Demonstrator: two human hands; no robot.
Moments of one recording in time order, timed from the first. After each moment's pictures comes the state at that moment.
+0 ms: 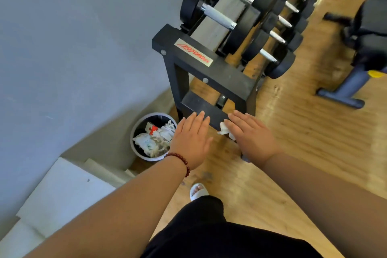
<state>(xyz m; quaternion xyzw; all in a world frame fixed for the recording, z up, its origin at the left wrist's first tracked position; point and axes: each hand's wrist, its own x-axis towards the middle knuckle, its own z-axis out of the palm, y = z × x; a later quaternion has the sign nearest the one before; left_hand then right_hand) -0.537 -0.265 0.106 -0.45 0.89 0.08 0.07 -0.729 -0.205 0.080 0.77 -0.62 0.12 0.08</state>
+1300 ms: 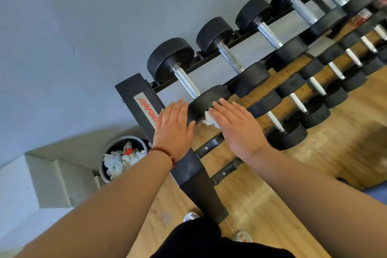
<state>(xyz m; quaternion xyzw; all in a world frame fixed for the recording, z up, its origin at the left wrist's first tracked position) -0.812 -0.456 0.157 -0.70 0.71 0.05 -0.08 -1.000 -0.479 0.138 0.87 -0.45 0.20 0.08</state>
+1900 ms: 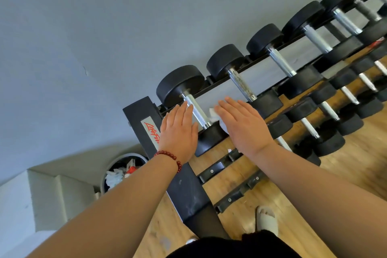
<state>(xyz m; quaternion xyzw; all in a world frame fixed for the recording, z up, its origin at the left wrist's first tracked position) -0.800 -0.525 0.173 -0.70 0.70 0.04 -0.12 -0.986 -0.568 0.163 0.87 -0.42 0.23 0.11</state>
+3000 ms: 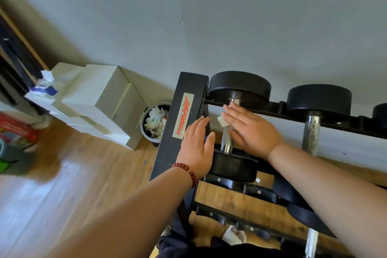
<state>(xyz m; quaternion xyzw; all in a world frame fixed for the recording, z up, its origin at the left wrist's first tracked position) -0.877 -0.559 0.150 -0.87 0.26 0.20 -0.36 -0.932 -0.747 0.119 0.98 0.05 0.16 -0.10</state>
